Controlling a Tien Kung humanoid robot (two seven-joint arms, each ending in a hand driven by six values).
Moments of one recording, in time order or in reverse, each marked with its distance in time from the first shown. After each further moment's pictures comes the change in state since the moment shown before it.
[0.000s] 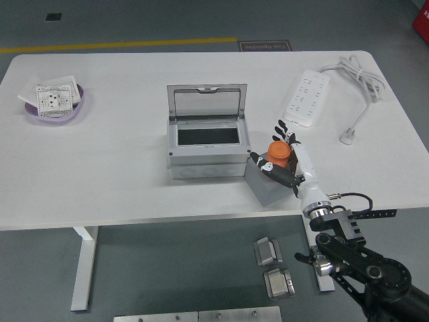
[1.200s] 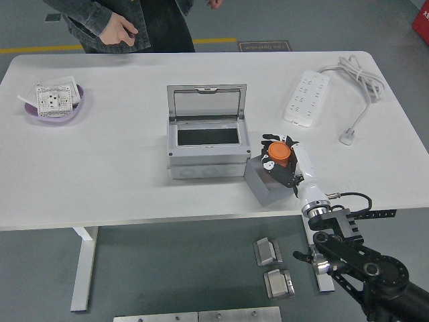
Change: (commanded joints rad) left arm 0.001 -0.004 -0.003 -0.002 -0.002 0.011 -0.025; right arm 0.018 -0.003 -0.047 -0.011 0.004 -0.035 -0.047
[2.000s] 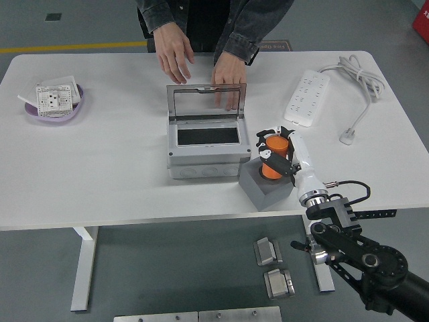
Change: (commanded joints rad) left arm 0.001 0.000 0.019 0.004 -0.022 0.002 -0.009; right arm 0.058 -0.010 0.005 0.030 -0.022 -0.026 -0.007
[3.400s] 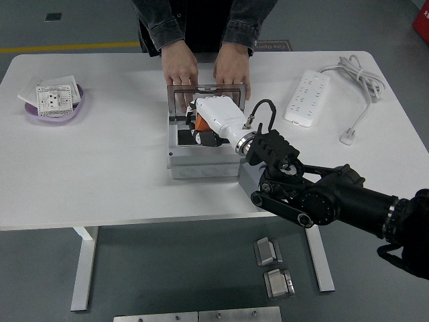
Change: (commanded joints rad) left arm -0.007 0.010 0.075 0.013 -0.052 -0.005 0.020; right arm 0.619 0.180 -0.504 -0.369 -0.725 0.143 -0.482
